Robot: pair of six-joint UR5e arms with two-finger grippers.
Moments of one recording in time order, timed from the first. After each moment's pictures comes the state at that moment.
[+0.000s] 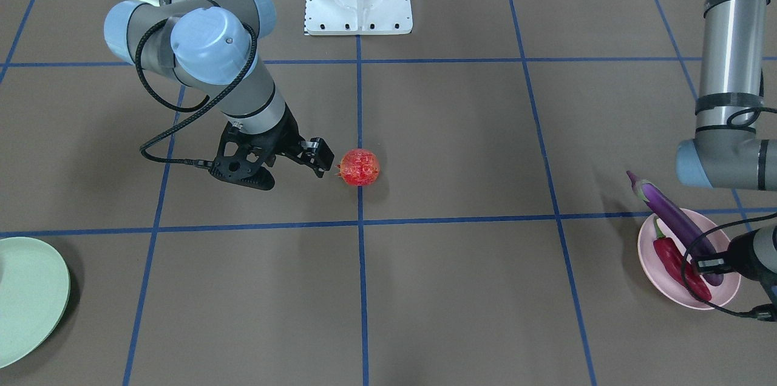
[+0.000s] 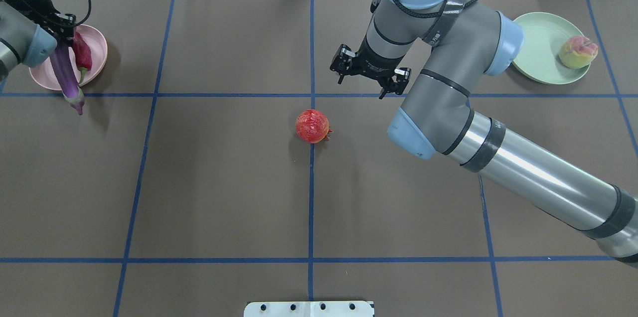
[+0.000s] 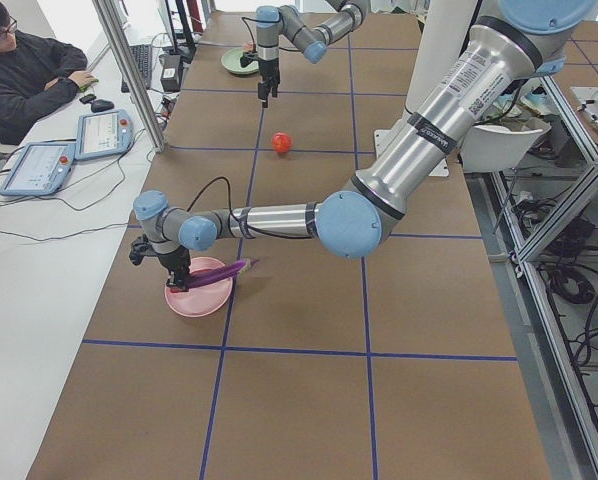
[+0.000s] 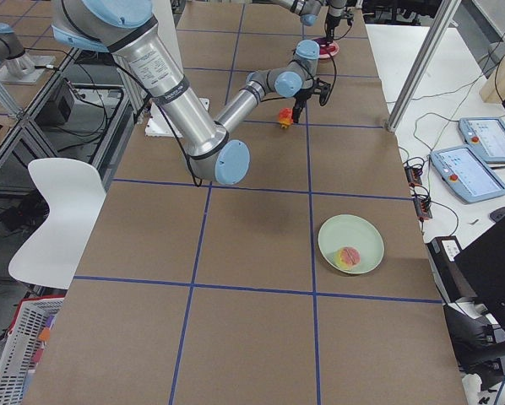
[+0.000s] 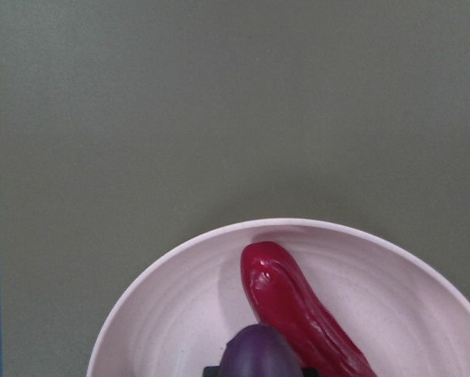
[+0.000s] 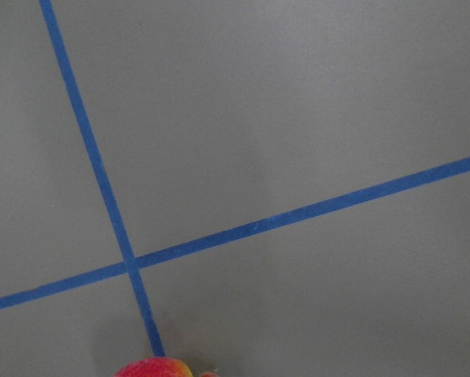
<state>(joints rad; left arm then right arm) -1.20 -2.23 -0.79 -1.93 -2.16 -0.44 0.73 -0.82 1.55 -1.51 2.10 1.40</state>
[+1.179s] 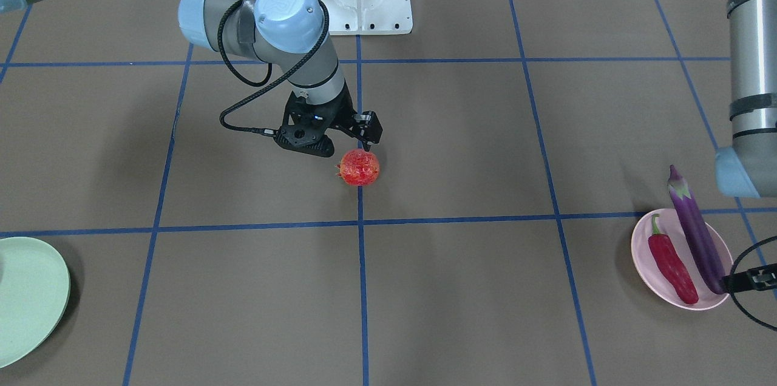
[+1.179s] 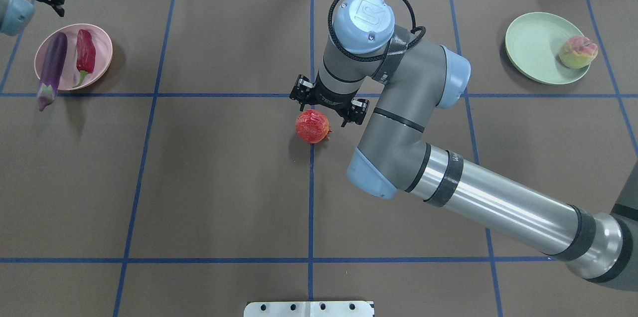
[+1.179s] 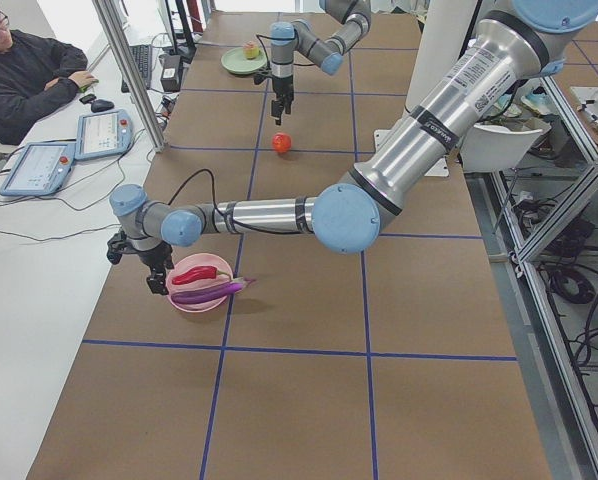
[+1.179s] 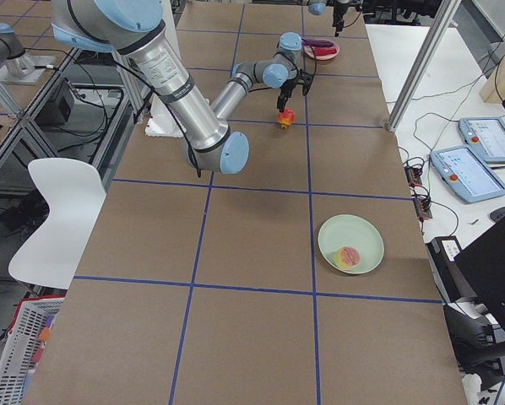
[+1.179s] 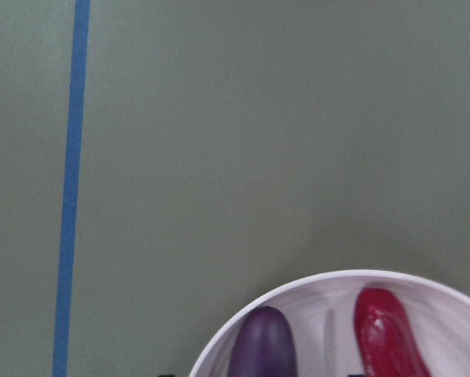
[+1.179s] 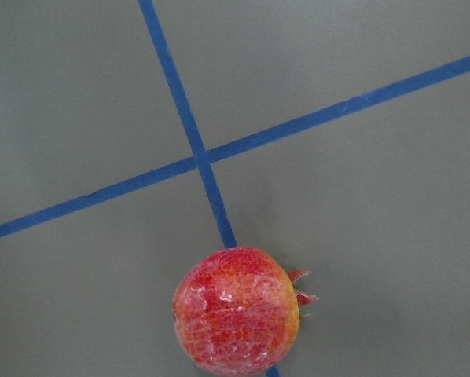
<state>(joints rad) -1.31 -2.31 -0.81 -1.81 -2.25 -0.46 0.61 -0.74 1.52 -1.51 2.01 1.51</state>
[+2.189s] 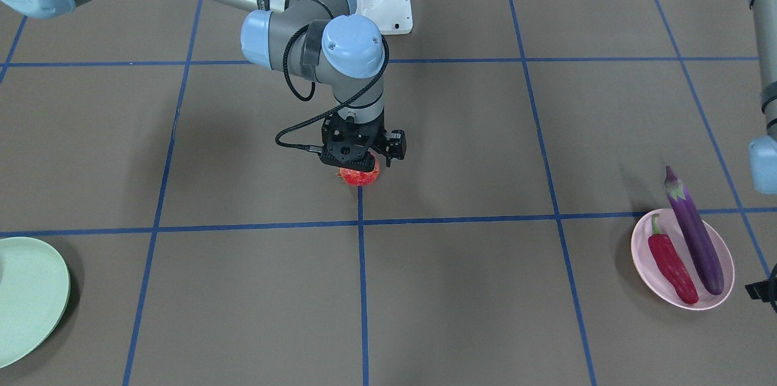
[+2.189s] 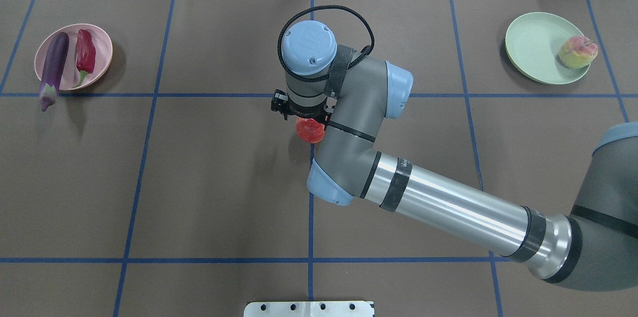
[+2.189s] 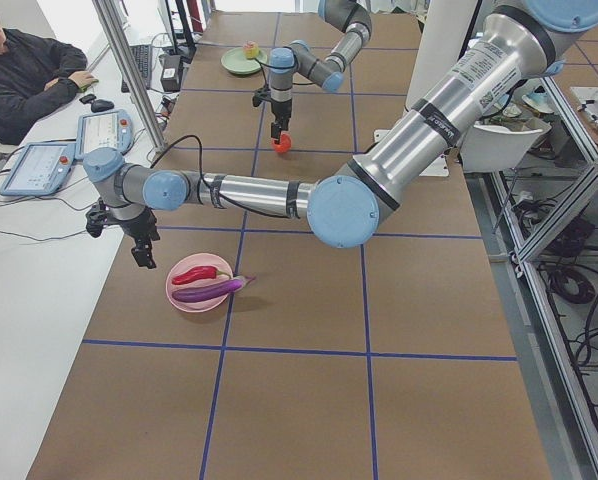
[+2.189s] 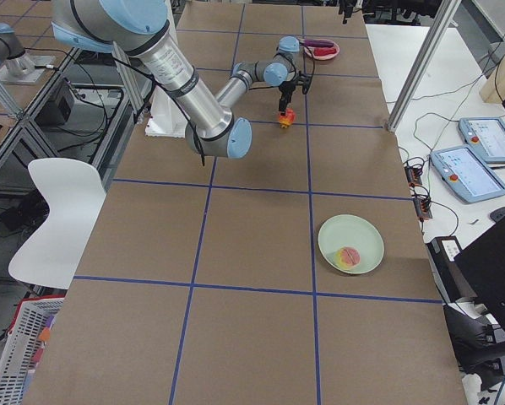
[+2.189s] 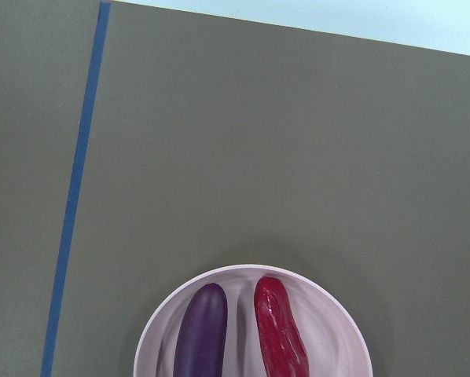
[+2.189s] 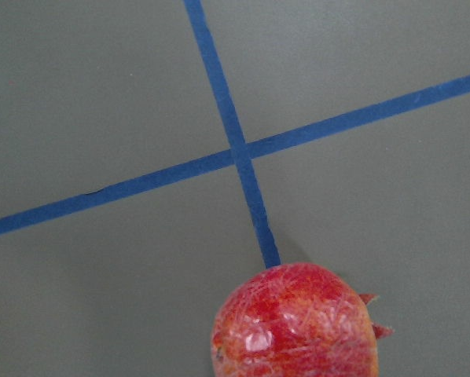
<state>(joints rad) -1.35 -2.33 -0.89 -1.68 -2.30 -0.46 0.55 -0.63 1.32 -1.51 1.90 1.45</state>
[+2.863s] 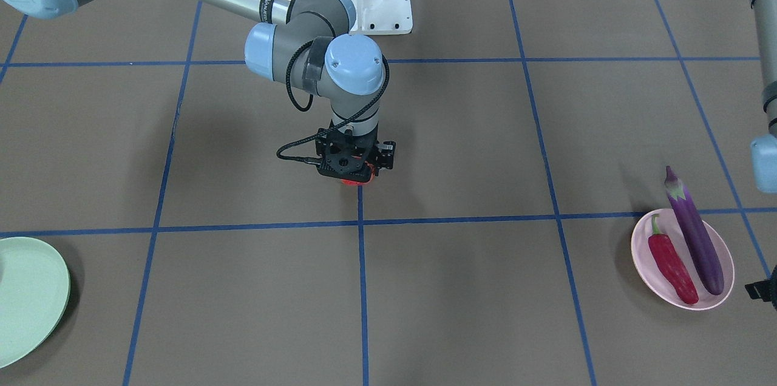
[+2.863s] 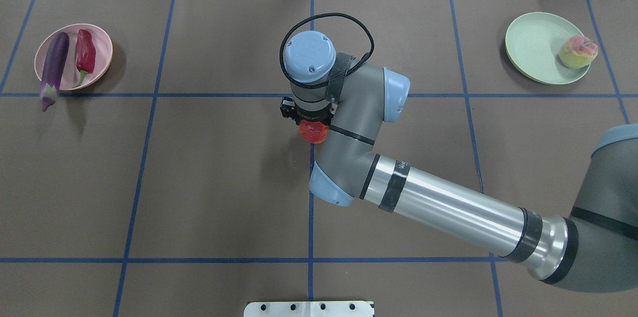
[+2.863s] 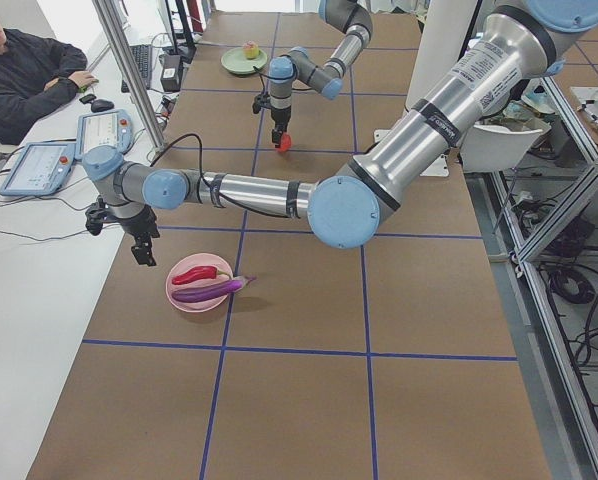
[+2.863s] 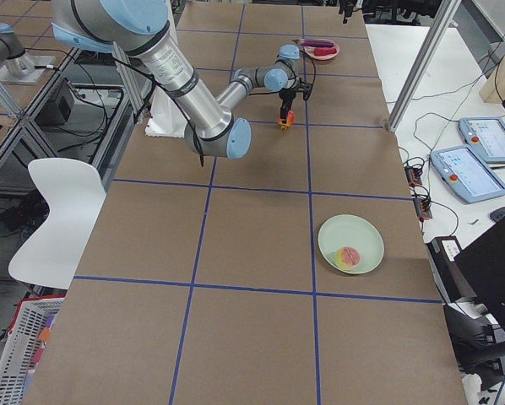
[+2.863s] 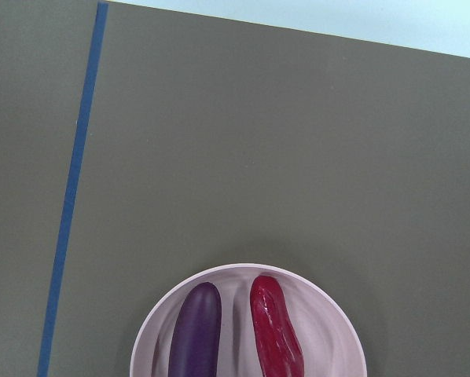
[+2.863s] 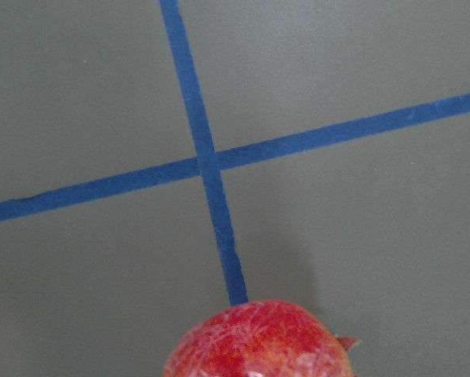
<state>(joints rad) -1.36 -2.32 -0.92 -1.67 -2.32 -0.46 0.55 -0.64 1.27 -1.52 1.88 1.40</state>
